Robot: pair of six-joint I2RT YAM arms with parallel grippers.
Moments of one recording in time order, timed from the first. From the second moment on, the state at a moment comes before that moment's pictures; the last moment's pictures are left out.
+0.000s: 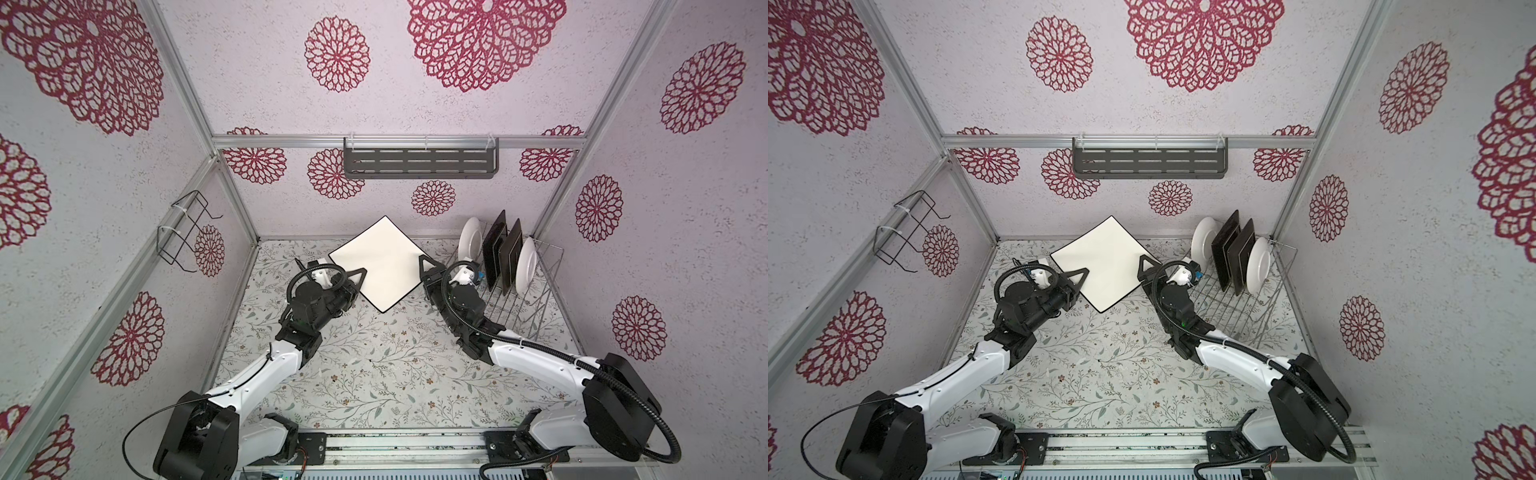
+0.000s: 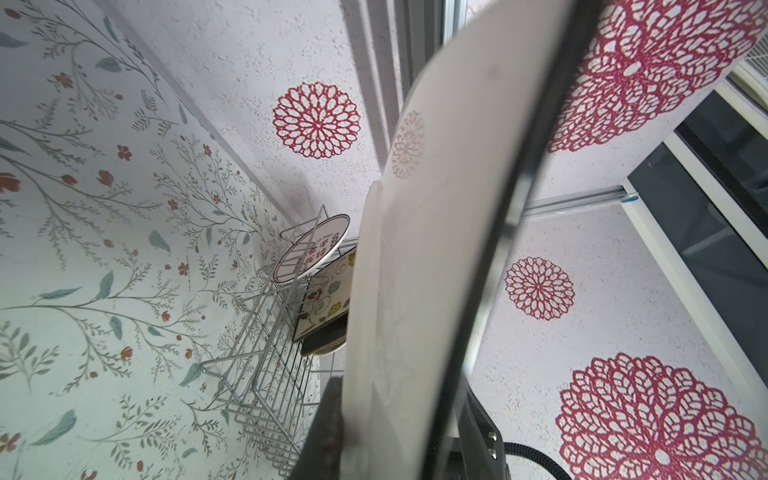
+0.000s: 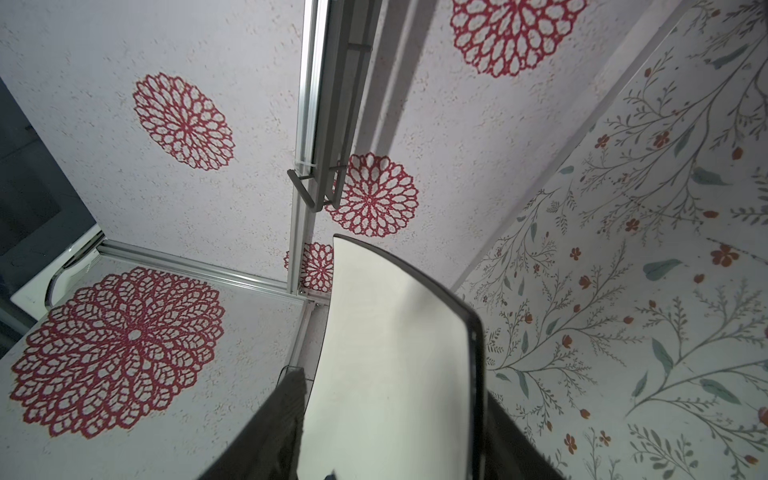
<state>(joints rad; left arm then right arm) -0.38 1.21 0.67 0.49 0.21 -1.31 0.77 1.38 0.85 0.56 0.38 1.32</state>
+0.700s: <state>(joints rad) -0.13 1.15 0.66 0.35 0.17 -1.28 0.77 1.35 0.86 0.42 0.20 1.34</state>
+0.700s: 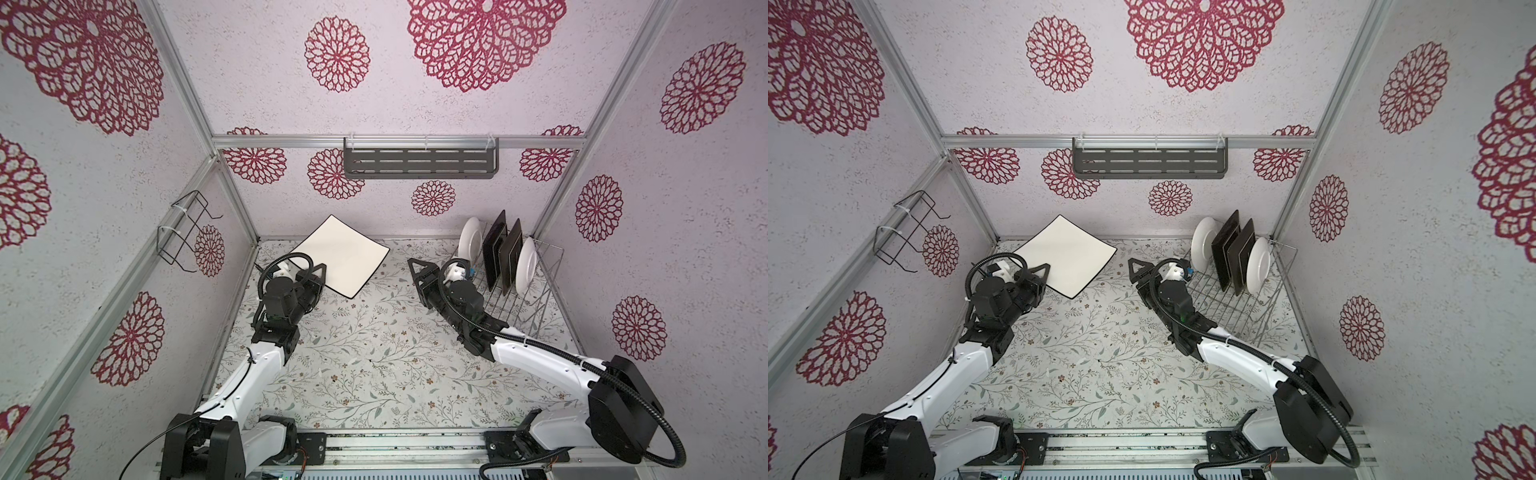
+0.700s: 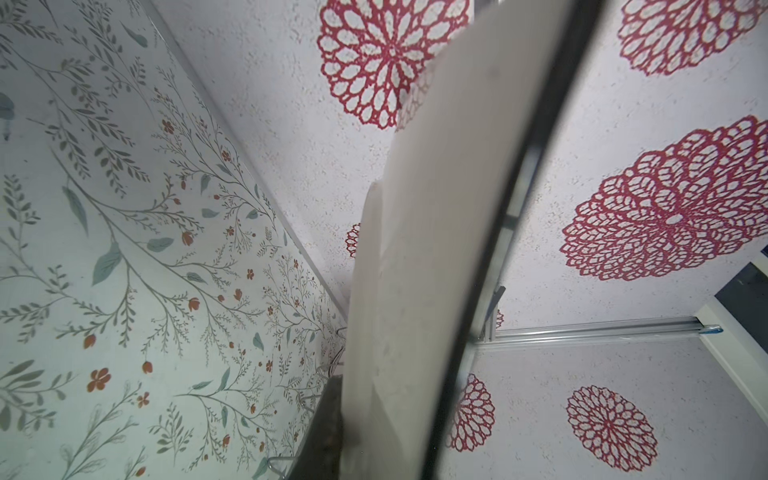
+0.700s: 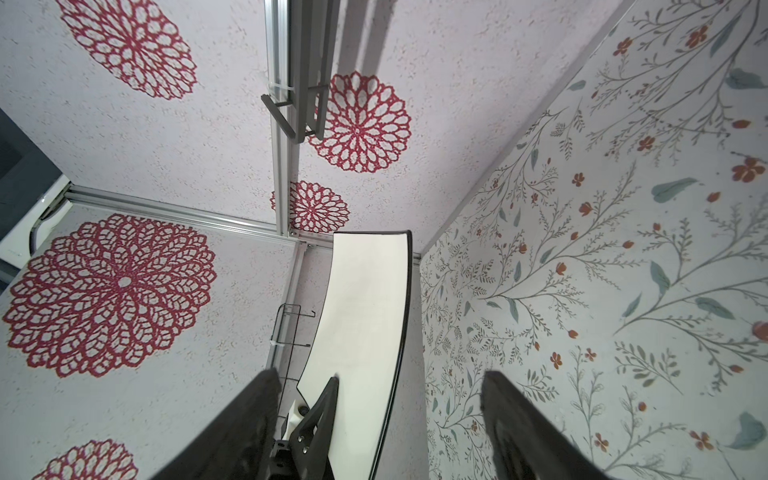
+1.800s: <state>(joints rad) 0.14 1.31 0.43 0.57 0.02 -1.37 0.71 1.44 1.08 0.01 0.04 0.92</state>
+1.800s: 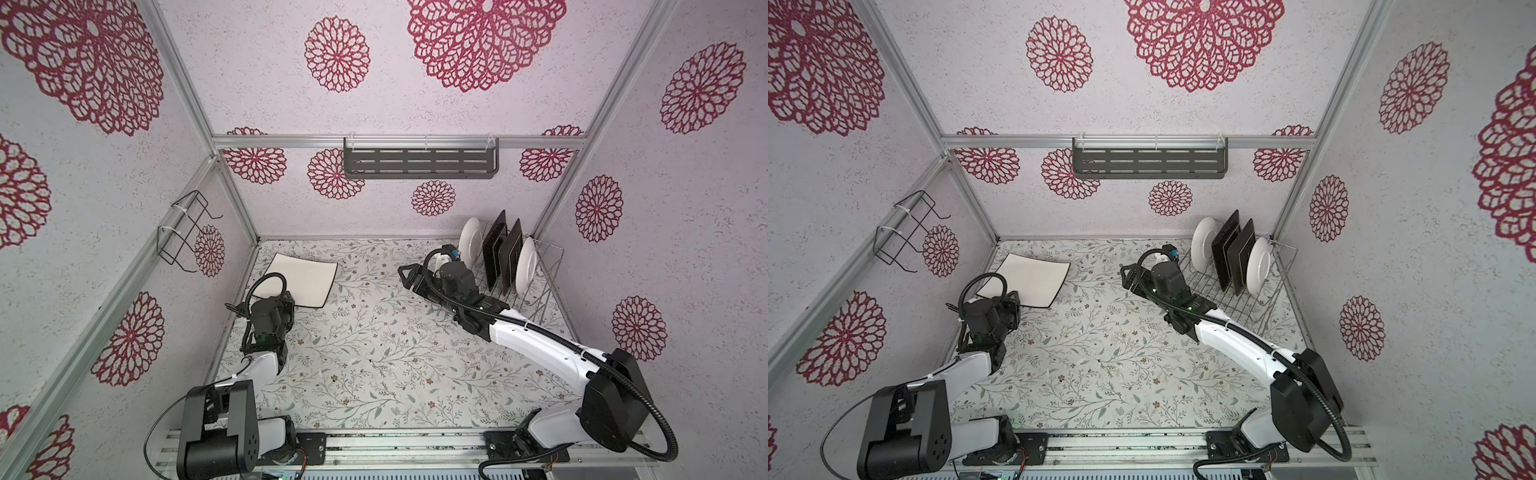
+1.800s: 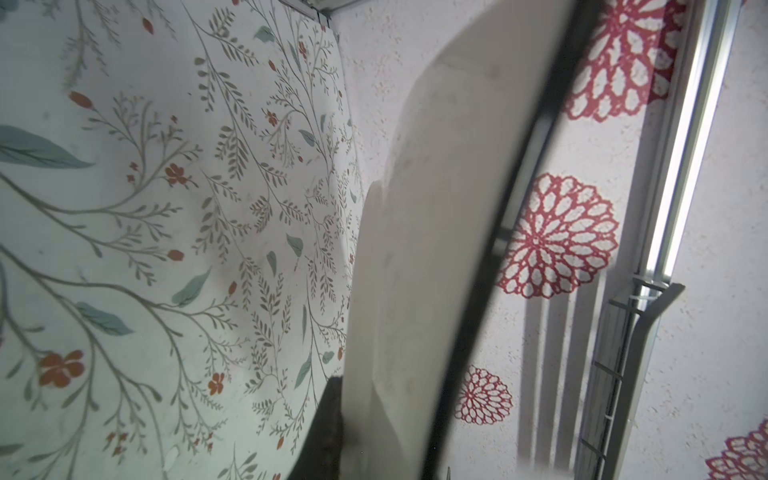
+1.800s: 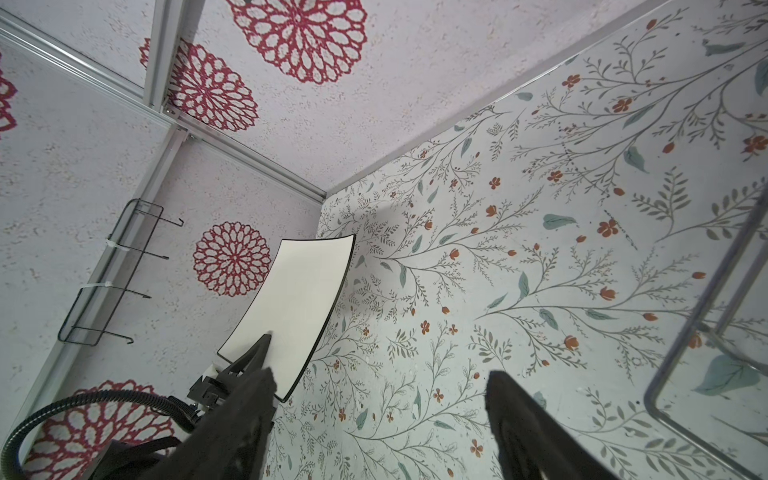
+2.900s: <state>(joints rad) 0.27 1.67 0.56 0.73 0.11 -1.38 0.72 1.50 1.04 -0.03 0.10 0.90</state>
